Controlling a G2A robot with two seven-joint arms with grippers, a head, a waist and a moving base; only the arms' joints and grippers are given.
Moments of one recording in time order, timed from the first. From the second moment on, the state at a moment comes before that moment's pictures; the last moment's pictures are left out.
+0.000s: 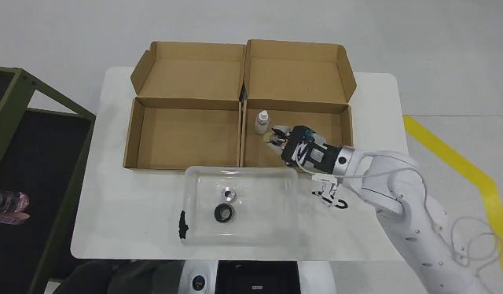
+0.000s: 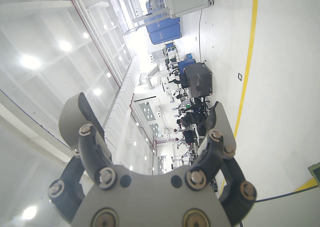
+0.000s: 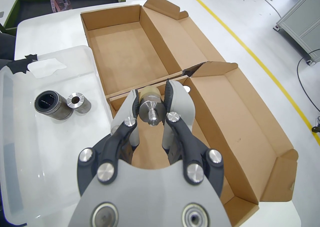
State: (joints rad) left arm -0.33 -0.16 -0.45 -1.44 1.96 -0.37 0.19; right arm -1.13 -1.07 1.15 -1.98 -1.13 -0.61 0.51
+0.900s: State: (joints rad) left arm -0.33 -0.16 -0.45 -1.44 1.96 -0.37 0.19; right arm -0.87 -1.11 0.95 -1.66 -1.17 -0.62 0.77
